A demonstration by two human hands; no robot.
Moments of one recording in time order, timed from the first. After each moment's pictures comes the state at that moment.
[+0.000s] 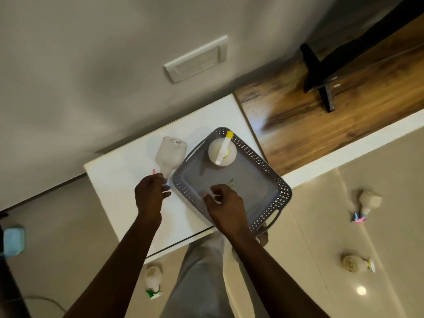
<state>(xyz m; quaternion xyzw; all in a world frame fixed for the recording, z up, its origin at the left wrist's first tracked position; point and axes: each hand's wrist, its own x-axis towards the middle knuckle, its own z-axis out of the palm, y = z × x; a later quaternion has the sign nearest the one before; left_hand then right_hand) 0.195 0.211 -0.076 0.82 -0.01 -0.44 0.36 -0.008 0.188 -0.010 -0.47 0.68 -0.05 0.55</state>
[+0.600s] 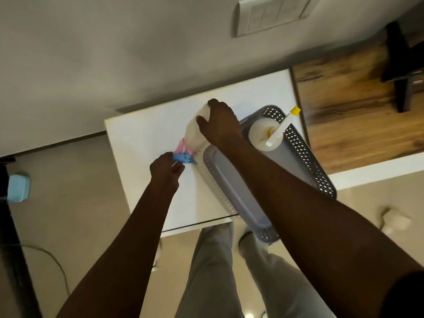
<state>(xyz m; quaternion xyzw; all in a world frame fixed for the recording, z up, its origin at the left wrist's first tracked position) 0.247 0.235 -0.149 0.69 0.29 -0.47 0.46 0.141 0.077 -0.109 -0.72 0.55 0.04 0.42</state>
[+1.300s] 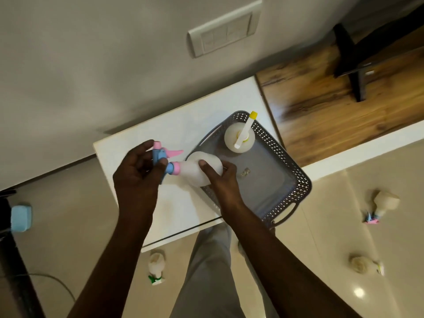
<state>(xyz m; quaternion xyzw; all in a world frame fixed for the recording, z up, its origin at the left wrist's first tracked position) 0.204 0.229 0.013 0.78 -0.22 -0.36 0.47 0.042 0.191 -0.071 -0.19 0.65 -0.21 0.70</state>
